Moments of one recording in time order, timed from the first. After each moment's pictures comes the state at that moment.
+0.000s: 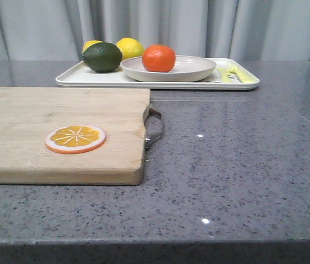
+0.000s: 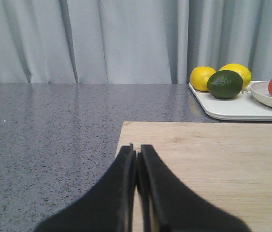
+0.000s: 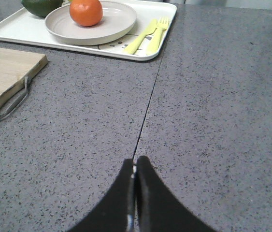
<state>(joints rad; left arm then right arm) 0.01 0.00 0.00 -0.03 0.04 -0.05 0.23 0.21 -0.47 0.07 0.66 0.02</state>
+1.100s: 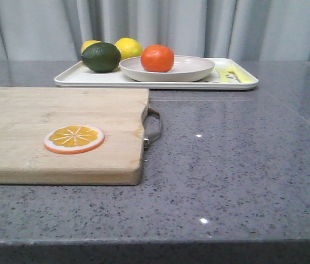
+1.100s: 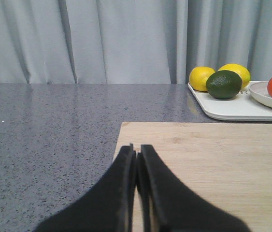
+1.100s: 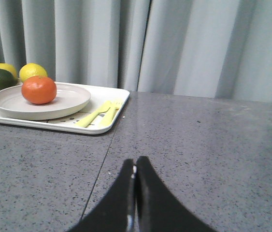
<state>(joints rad) 0.01 0.00 0.00 -0.03 0.04 -0.05 0.09 0.16 -0.04 -0.01 -0.13 0.02</state>
